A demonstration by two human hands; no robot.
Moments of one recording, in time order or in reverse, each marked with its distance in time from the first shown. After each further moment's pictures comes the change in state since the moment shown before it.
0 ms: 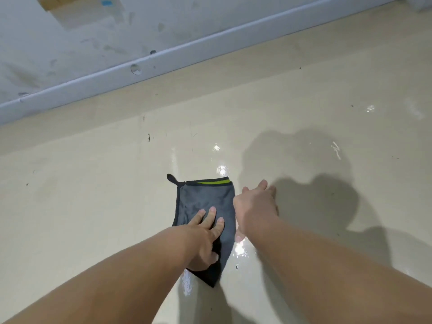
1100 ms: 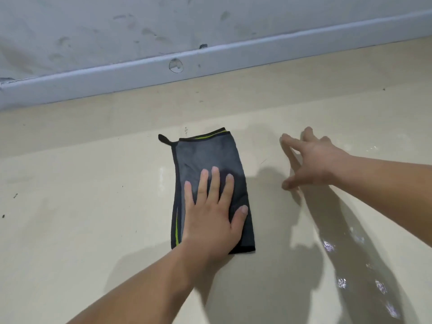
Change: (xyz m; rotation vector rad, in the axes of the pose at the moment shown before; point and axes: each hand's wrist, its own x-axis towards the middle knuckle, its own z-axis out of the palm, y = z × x) left_hand 0.126 -0.202 -0.019 -0.236 0.959 -0.049; right_hand 0.127 -0.028 -0.166 0.268 0.221 0.113
